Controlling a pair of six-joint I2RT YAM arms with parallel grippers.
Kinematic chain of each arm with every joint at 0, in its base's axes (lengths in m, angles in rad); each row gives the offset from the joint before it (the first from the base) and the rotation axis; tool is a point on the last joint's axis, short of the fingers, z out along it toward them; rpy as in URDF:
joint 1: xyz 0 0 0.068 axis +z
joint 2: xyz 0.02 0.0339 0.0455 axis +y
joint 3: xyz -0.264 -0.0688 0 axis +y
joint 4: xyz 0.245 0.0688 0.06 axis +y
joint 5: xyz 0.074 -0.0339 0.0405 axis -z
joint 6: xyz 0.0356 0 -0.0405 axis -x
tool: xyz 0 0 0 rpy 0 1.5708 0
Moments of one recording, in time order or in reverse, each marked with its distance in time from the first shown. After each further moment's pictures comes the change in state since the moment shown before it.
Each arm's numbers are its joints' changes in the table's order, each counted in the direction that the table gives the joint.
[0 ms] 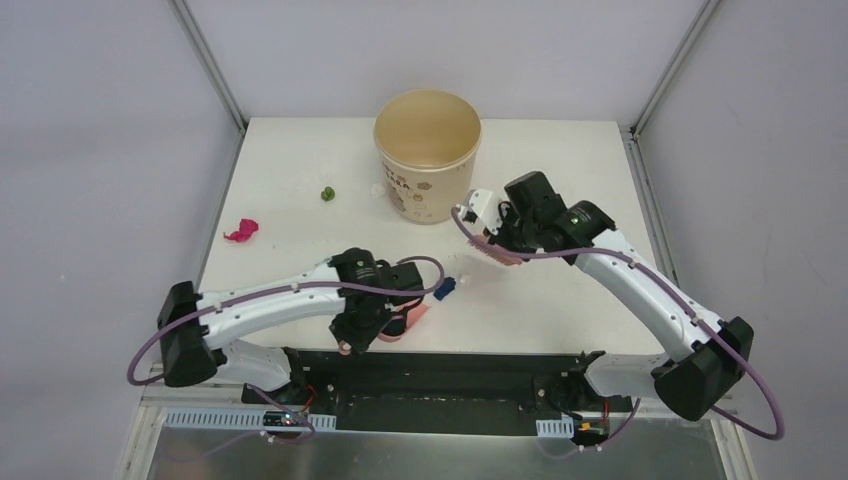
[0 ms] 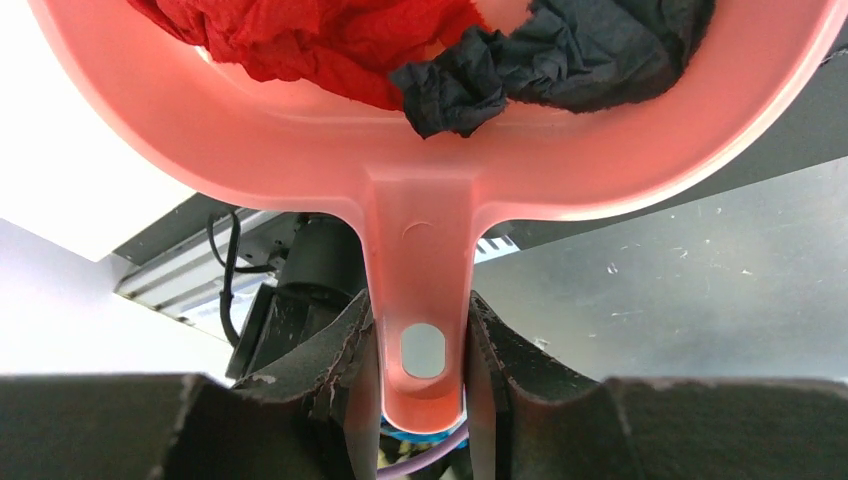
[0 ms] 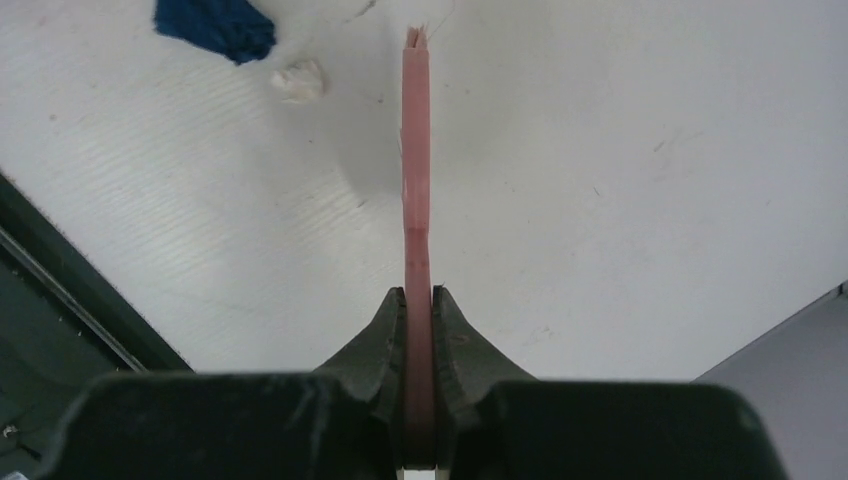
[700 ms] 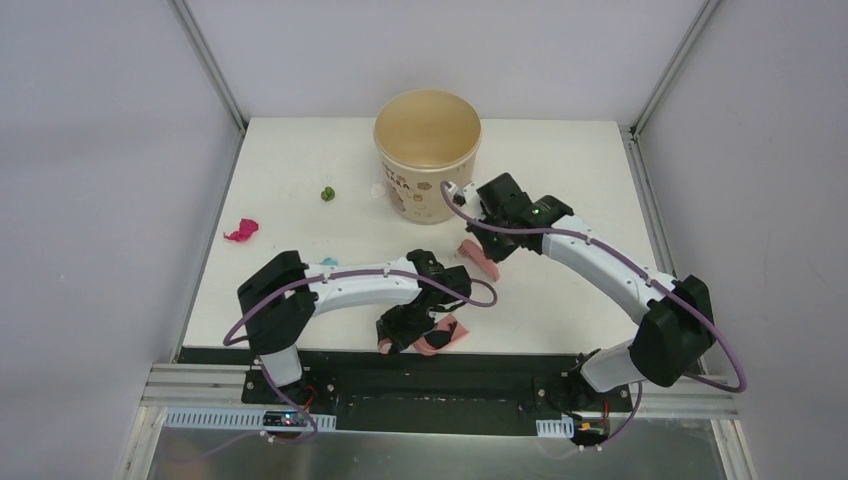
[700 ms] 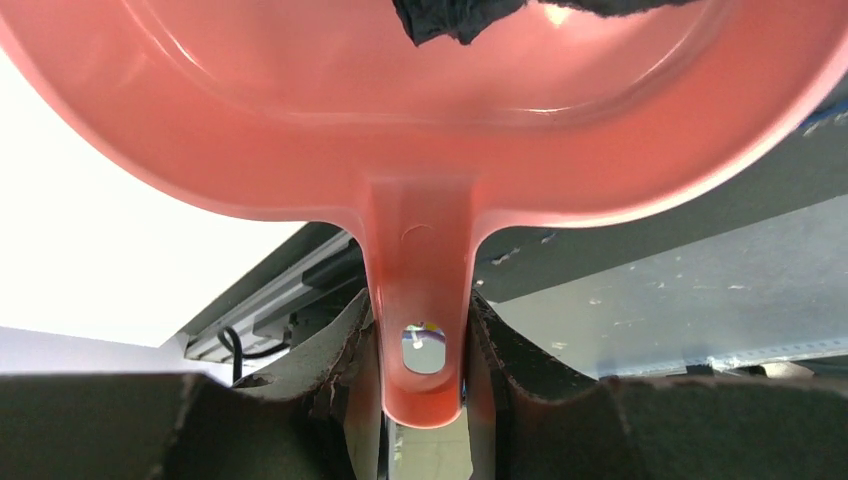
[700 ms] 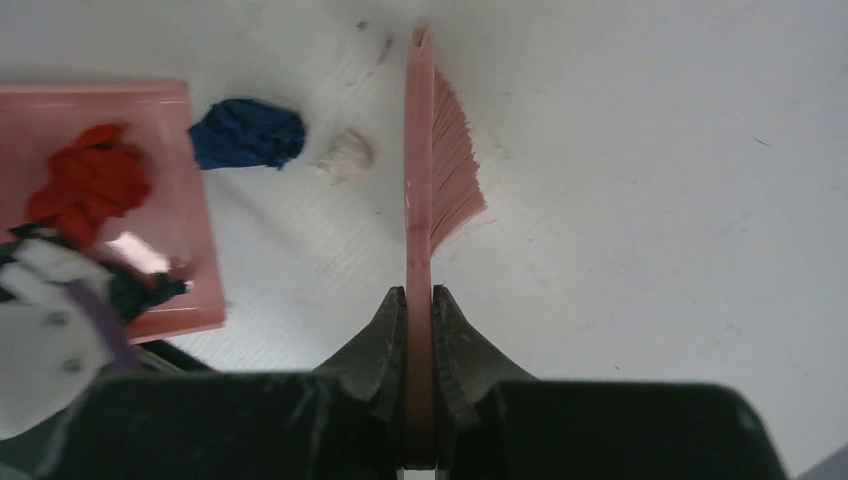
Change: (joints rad) left arm -0.010 0.451 -0.106 -0.185 0.138 -0.282; right arm -0.023 0.196 0.026 -0.143 0.079 -0.513
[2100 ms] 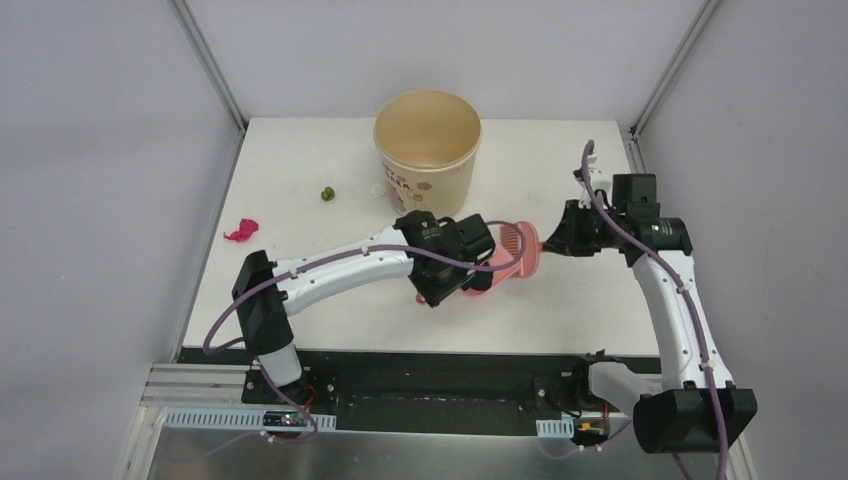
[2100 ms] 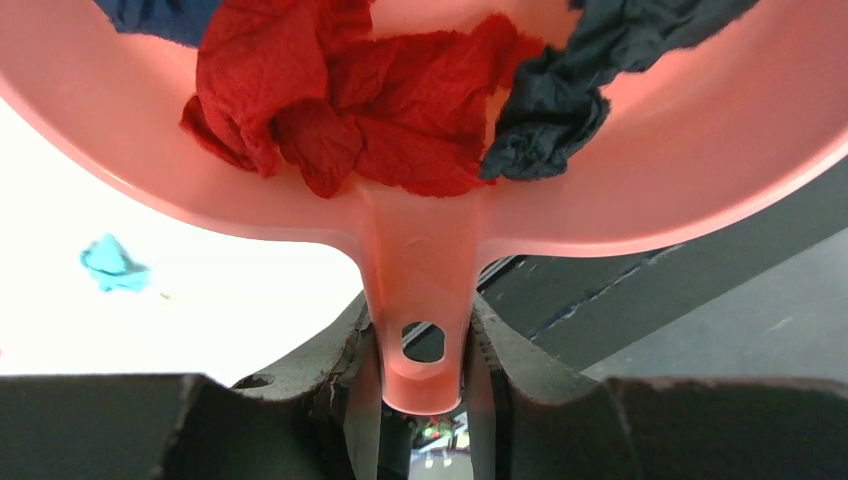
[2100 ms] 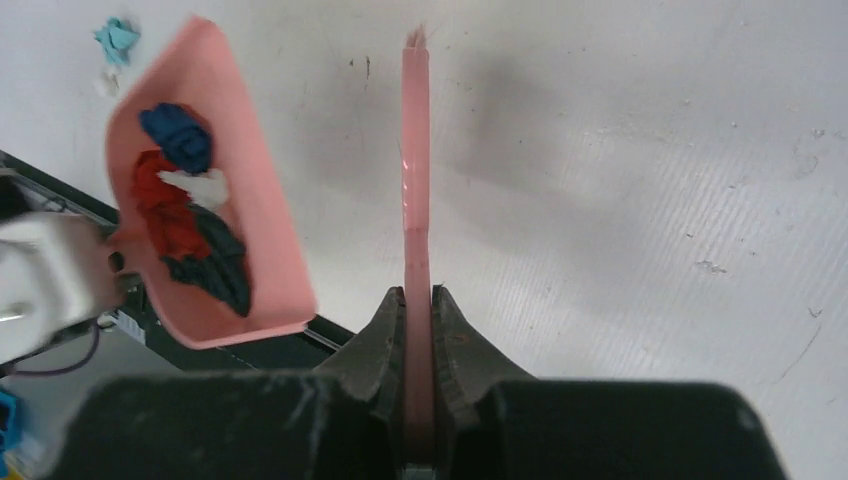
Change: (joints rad) left arm 0.032 0.000 -0.315 -0.079 -0.164 -0.066; right arm -0.576 -0.334 0.045 0.183 -0.502 -0.137
